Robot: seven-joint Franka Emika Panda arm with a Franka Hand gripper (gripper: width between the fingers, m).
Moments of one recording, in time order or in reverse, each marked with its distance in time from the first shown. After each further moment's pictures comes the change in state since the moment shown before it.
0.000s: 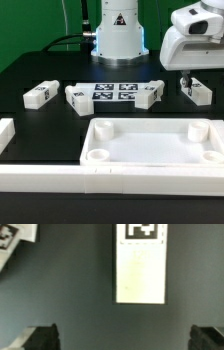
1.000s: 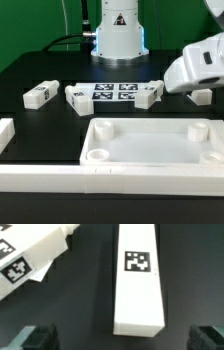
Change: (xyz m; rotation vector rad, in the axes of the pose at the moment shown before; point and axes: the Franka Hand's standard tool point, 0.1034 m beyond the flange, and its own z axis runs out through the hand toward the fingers) arm 0.007 -0.003 0.018 0.051 -0.560 -0.092
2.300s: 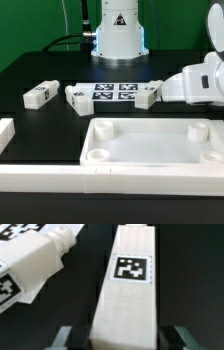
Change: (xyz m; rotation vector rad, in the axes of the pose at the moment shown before) arm 0.004 0.003 0.021 -0.008 -0.141 0.071
